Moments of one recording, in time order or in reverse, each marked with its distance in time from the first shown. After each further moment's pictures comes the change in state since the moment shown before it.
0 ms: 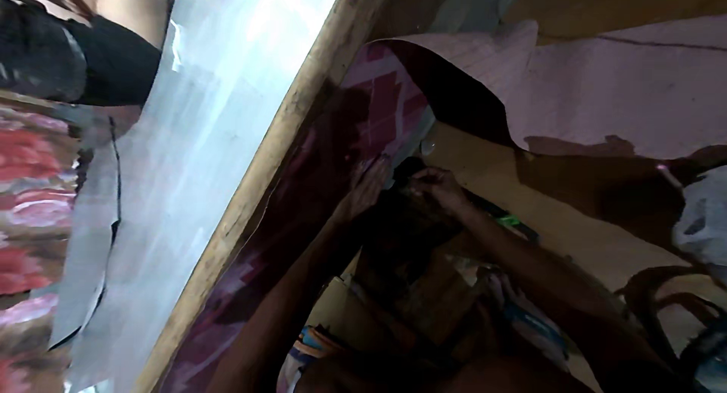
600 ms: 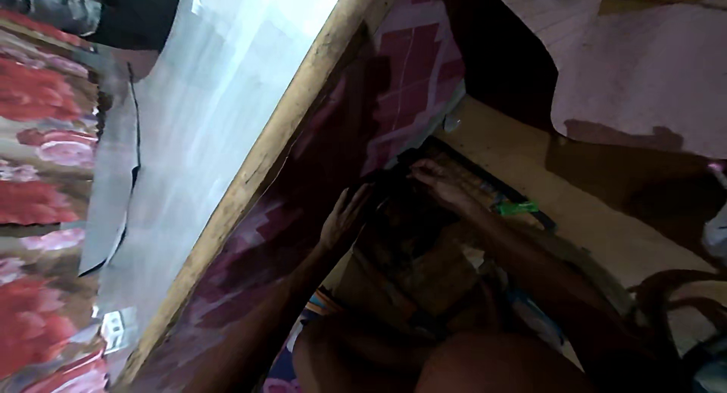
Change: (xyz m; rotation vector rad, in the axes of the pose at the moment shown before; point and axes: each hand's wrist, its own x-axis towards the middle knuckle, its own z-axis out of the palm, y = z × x) left_hand -0.117 0.053 0.005 0.056 -0.139 -0.181; right_hand -0.008 0.041 0.033 0.119 -0.264 -0.061
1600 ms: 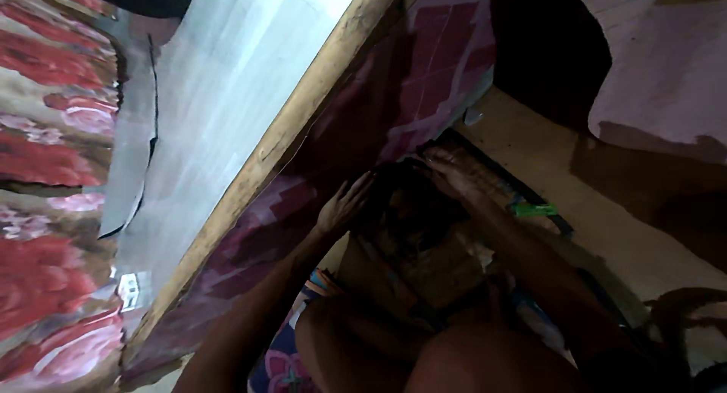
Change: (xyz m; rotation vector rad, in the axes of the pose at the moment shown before) left_hand -0.015 -0.022 -0.004 -0.079 -0.179 0.022; right_hand 0.014 0.001 0.009 0.253 -0.085 -0.098
